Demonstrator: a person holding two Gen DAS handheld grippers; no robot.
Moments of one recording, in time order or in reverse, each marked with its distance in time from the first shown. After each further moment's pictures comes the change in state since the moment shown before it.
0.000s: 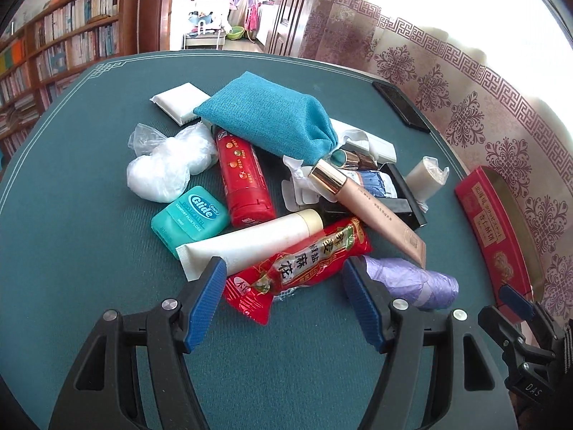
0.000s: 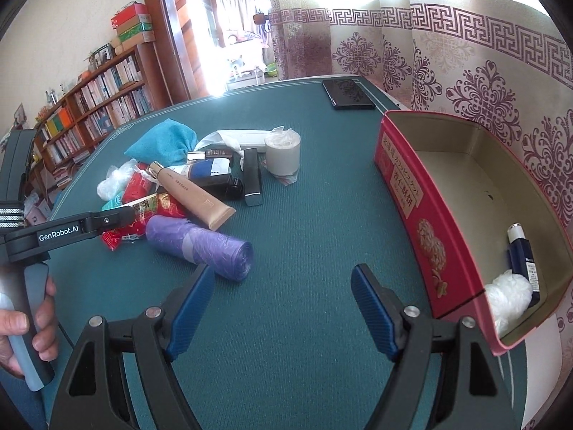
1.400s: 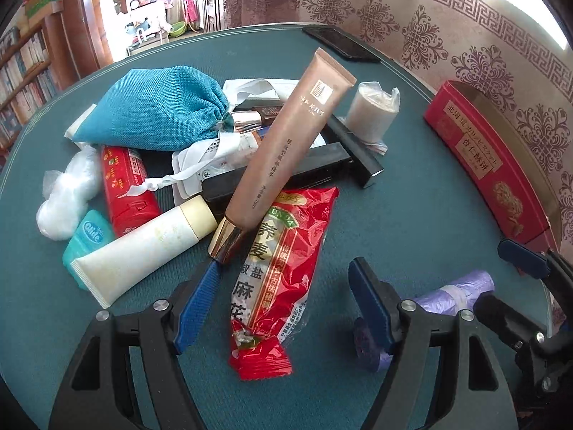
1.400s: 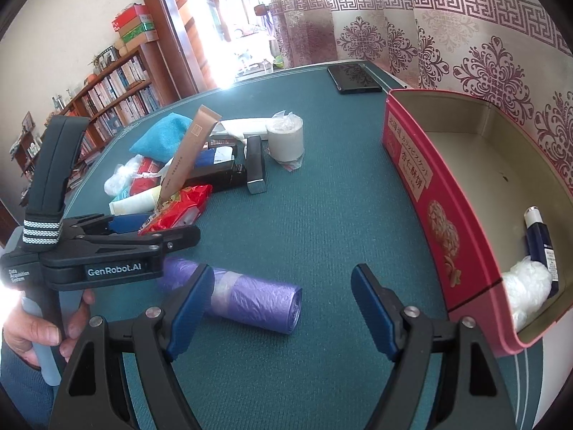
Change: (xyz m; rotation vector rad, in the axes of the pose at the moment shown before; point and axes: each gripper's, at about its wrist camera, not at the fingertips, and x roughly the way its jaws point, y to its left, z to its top) left arm 0.039 -0.079 -0.002 0.294 0.103 0.012; right arm 0.006 -0.012 -0.004 0.028 0.034 0.079
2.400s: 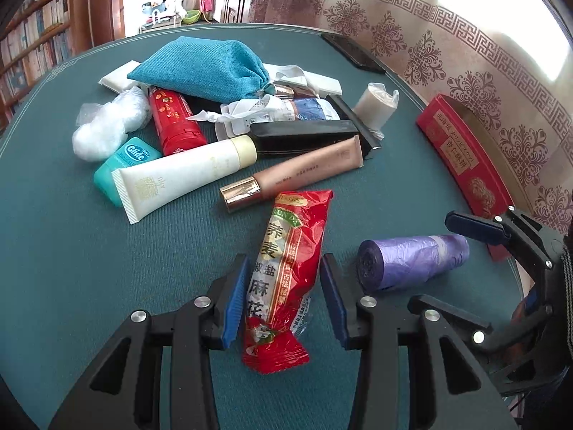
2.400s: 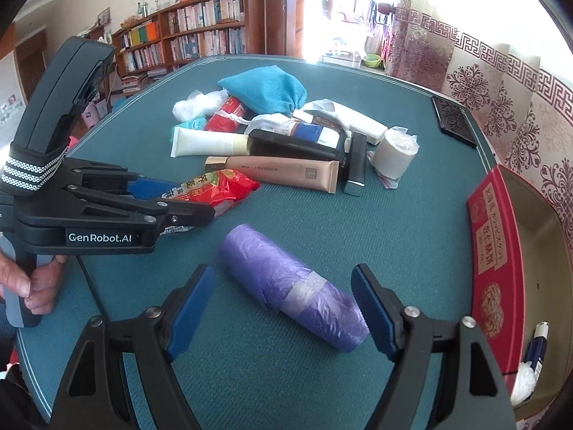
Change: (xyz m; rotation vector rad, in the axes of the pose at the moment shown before) left arm -0.036 0.030 -0.039 -0.129 0.009 -0.089; right arm 0.017 0.062 0.000 -0.449 0.104 0.095
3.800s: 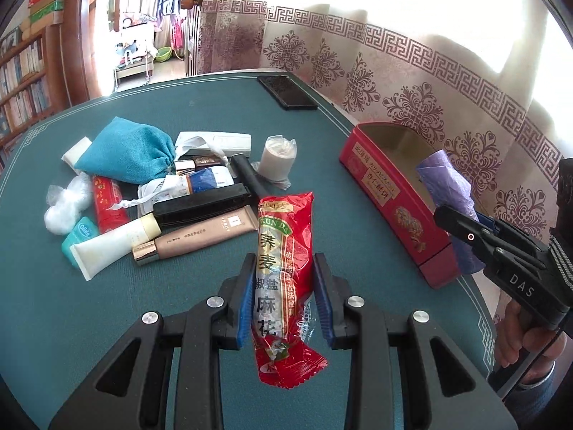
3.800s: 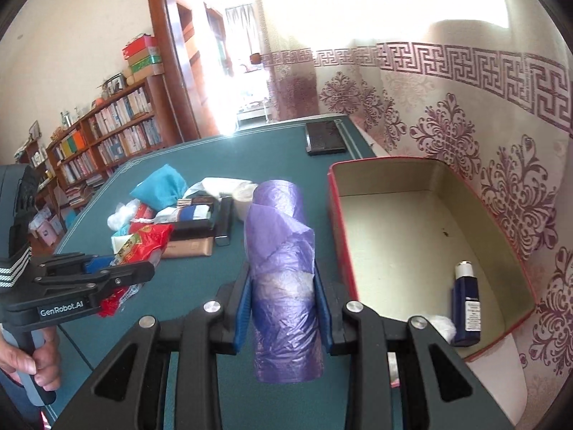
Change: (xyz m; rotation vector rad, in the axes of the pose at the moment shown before) left arm -0.040 -0.085 0.023 0.118 -0.133 -0.081; right arm -0.095 -0.101 -0.035 0.422 -0.258 -0.192
